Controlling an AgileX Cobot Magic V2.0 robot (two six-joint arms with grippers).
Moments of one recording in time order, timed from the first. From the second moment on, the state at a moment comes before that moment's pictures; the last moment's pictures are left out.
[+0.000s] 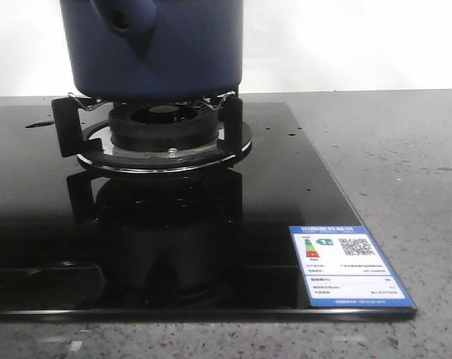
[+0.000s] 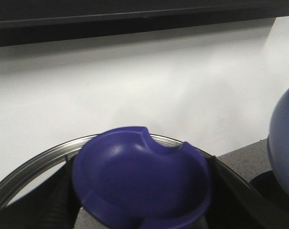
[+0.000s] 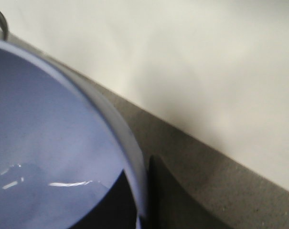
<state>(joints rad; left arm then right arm) 0.19 1.29 -1.15 -1.55 0.68 1.63 0.46 1.69 -1.69 0.34 0.41 -0.37</state>
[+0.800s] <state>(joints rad) 0.19 1.29 -1.15 -1.55 0.68 1.63 0.59 1.60 -1.27 0.31 -0.45 -0.38</state>
